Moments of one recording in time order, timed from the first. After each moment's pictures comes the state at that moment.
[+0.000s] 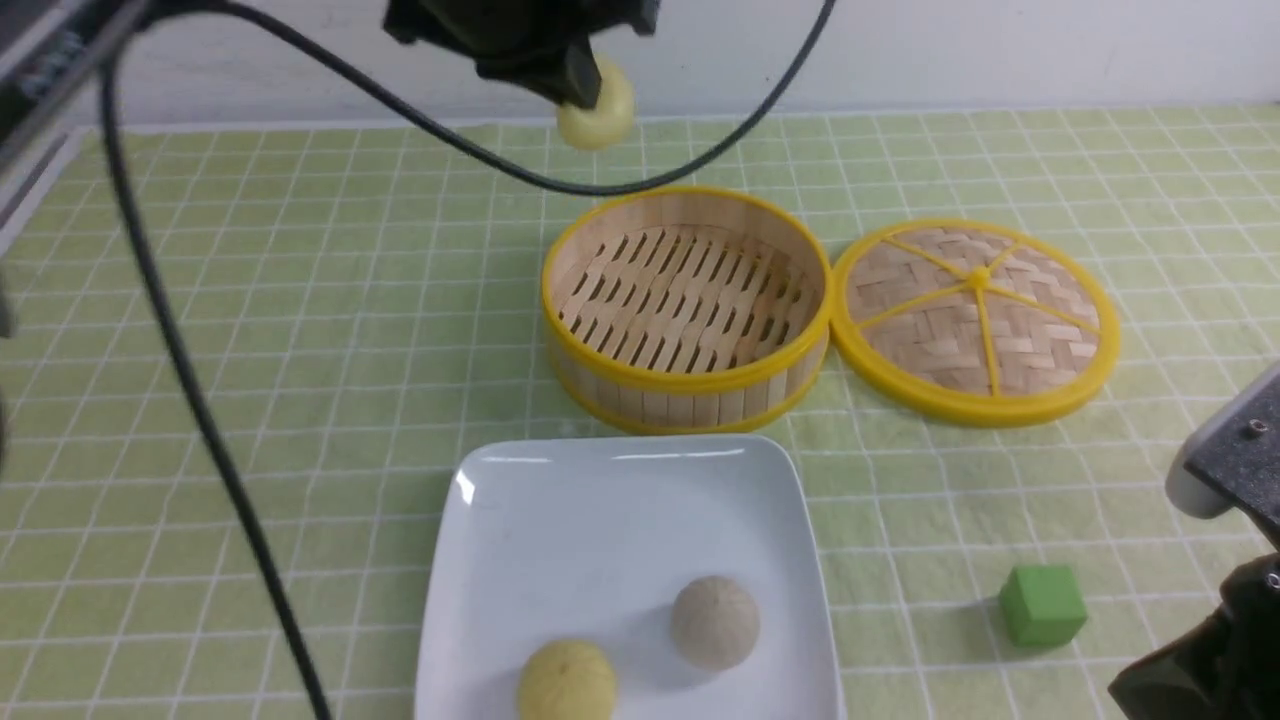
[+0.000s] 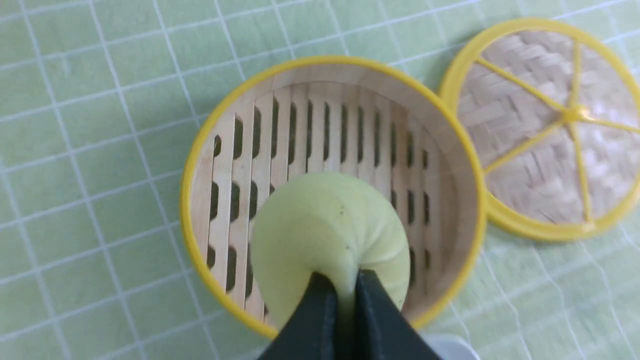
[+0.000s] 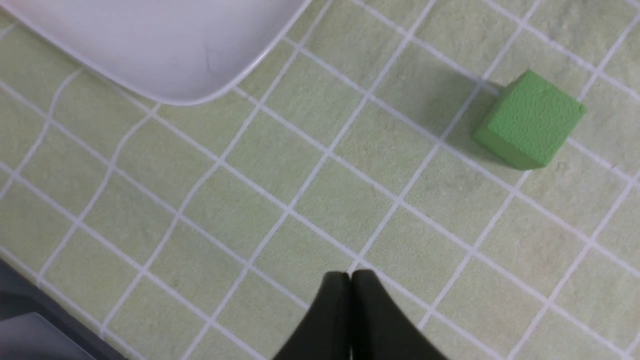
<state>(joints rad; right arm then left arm) 0.64 0.95 -0.69 0.10 0.89 0.01 -0.40 1.90 -2.13 -0.17 1.17 -0.02</state>
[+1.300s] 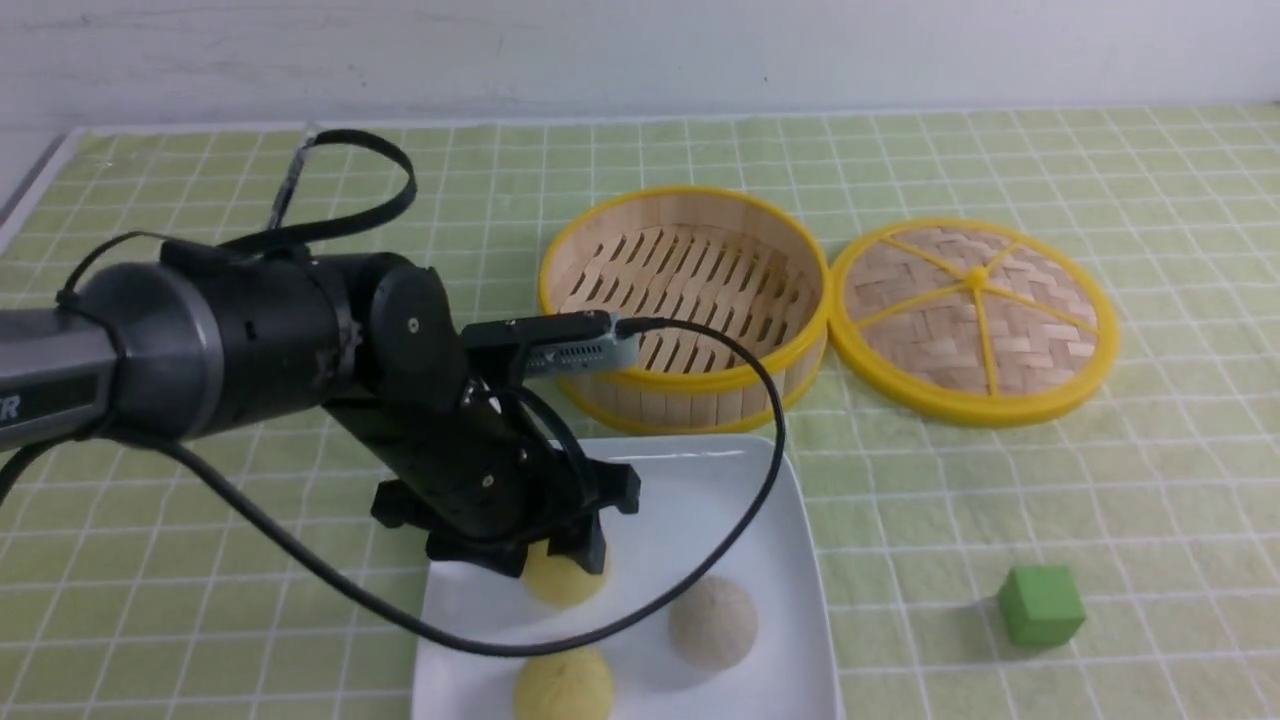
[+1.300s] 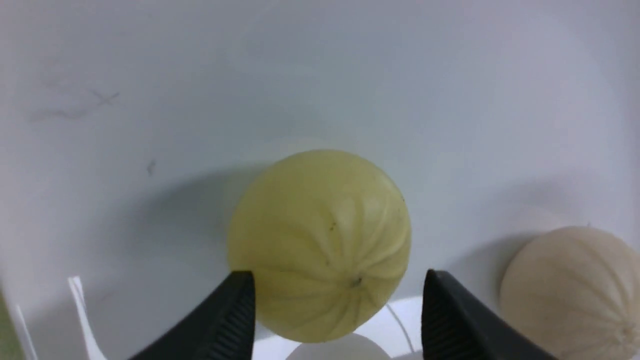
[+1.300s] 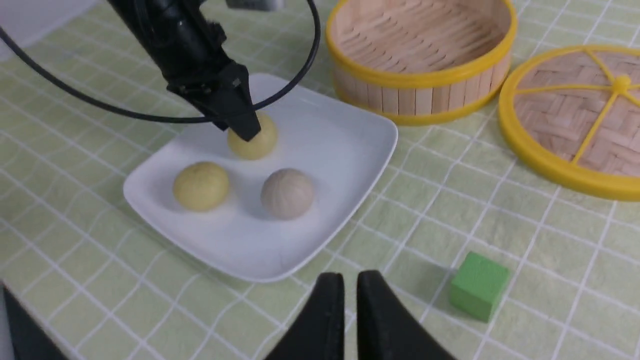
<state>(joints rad) 0.64 0.24 -0.58 0.10 0.82 0.10 -0.50 1.70 -1.04 -0.30 0.66 -0.15</state>
